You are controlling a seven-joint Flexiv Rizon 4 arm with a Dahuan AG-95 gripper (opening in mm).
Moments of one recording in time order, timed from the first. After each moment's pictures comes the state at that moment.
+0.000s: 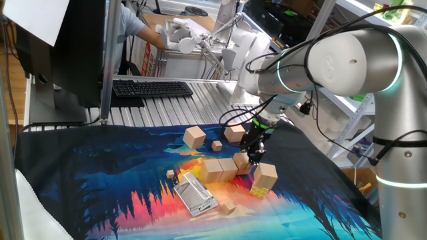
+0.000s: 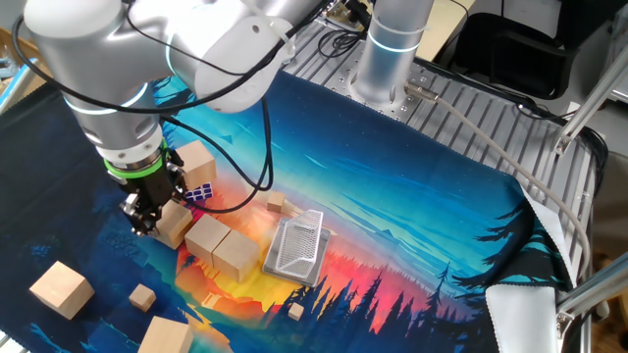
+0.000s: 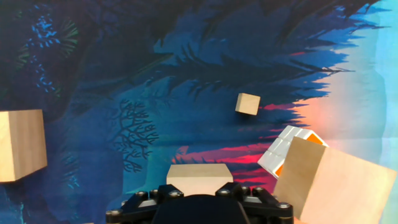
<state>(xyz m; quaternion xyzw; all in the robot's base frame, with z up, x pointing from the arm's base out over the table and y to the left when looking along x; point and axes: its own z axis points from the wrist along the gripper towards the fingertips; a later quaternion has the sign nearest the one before) 0.637 -0.160 0.038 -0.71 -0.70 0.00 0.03</state>
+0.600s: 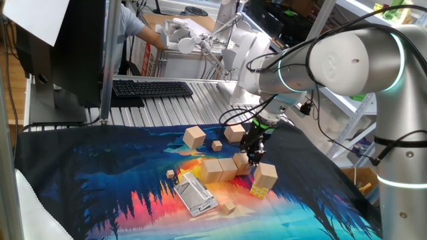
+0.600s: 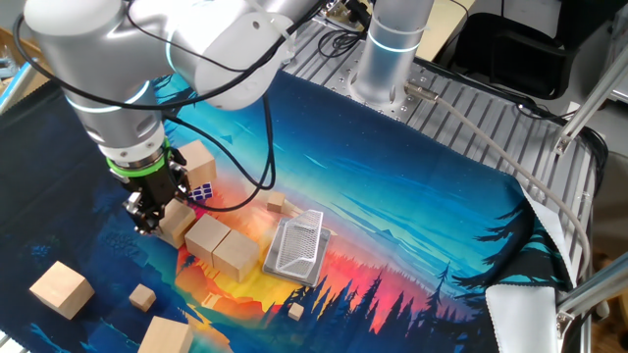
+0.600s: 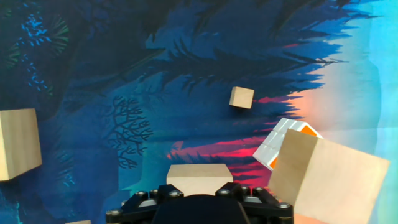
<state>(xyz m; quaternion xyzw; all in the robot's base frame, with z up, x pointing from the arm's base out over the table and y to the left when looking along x) 0.630 -0.154 0.039 -0.72 -0.69 -0.01 0.03</state>
